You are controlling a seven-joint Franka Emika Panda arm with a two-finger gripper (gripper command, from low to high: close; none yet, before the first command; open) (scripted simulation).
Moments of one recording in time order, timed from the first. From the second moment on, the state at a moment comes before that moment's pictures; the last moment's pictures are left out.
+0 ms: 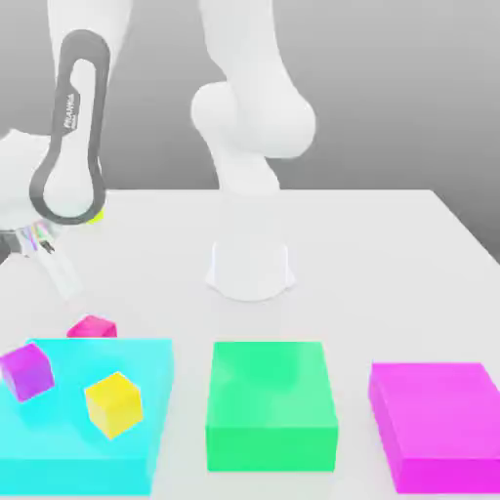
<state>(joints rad) -0.73 0.08 -0.29 -2.81 0.07 2.75 0.43</state>
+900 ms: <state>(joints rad) -0.72 -0.03 -0.14 -2.90 -0.01 2.88 0.41</state>
